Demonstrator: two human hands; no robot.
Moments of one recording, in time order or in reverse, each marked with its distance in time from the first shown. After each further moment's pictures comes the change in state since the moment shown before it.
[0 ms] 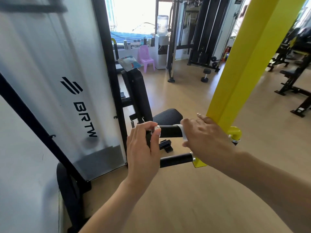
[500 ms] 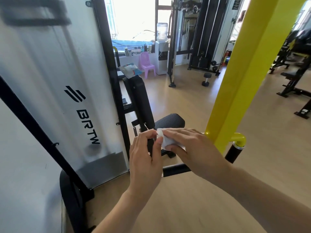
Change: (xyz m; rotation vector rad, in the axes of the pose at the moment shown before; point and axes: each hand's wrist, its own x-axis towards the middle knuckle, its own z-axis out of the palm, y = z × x) left_hand -0.002 -0.001 -0.005 -0.061 -0.021 -0.035; right_hand -0.002 -0.021 0.019 0.532 0.359 -0.102
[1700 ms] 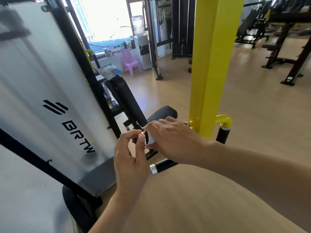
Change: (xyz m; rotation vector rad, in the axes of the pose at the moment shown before) left_hand 0.005 0.005 -0.007 0.002 -0.037 0.025; right_hand 0.019 -0.002 0.002 -0.205 -0.089 -0.146
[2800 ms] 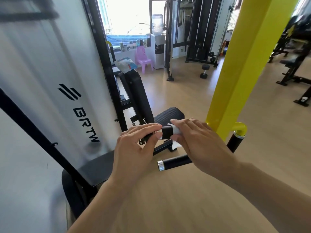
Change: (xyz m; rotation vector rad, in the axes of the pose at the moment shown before) left_hand 0.022 0.006 -0.026 0.100 -0.150 0.070; right_hand -0.026 0.004 0.005 0.030 0.060 0.260
